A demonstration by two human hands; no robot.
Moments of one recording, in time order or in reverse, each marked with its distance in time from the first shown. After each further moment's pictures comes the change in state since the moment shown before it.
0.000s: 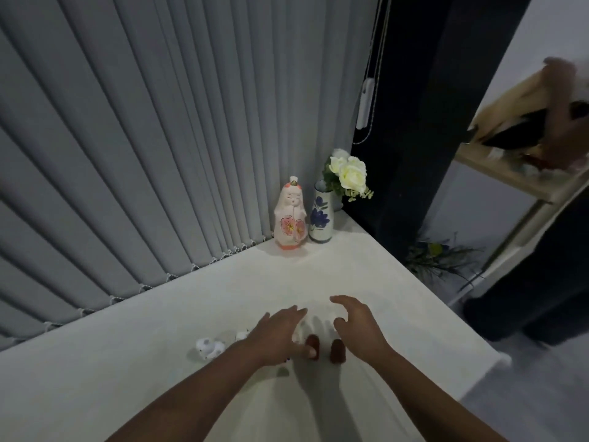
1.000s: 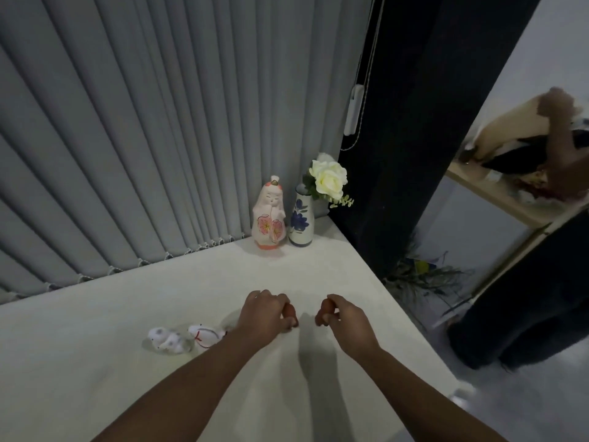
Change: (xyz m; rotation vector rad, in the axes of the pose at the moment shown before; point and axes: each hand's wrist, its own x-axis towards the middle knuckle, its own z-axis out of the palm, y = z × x) left_hand 0.065 0.048 0.017 0.178 0.447 -0.073; right_hand 0.029 0.055 -0.054 0.005 -0.047 -0.078
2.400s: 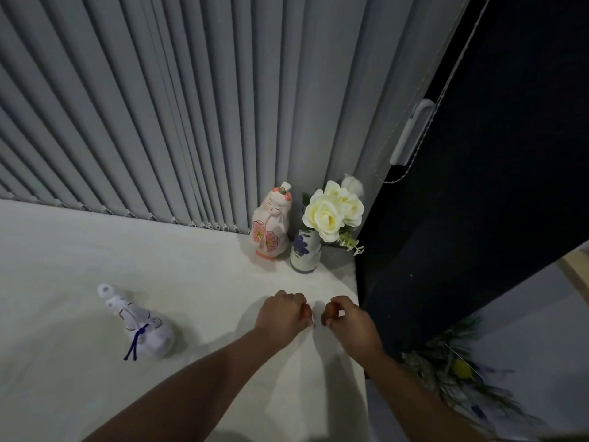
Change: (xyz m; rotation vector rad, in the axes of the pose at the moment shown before) left_hand 0.146 0.109 0.035 -0.181 0.134 -0.472; right_hand 0.201 0.070 -0.094 -0.191 -0.353 -0.204
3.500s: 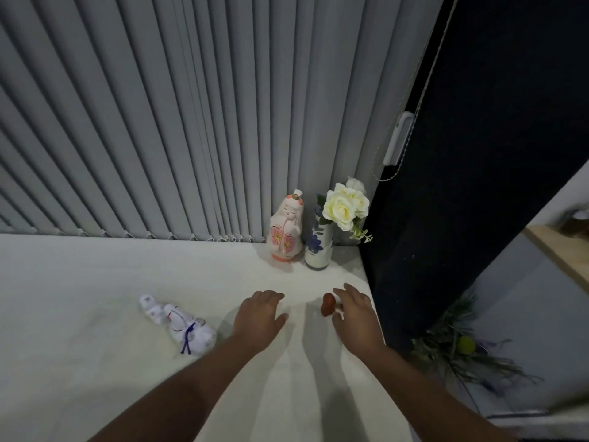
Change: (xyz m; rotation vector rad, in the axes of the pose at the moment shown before) left_hand -0.067 -0.085 -0.033 0.040 0.140 0.091; right_hand -0.063 -0.052 0.031 -0.296 0.218 -0.130
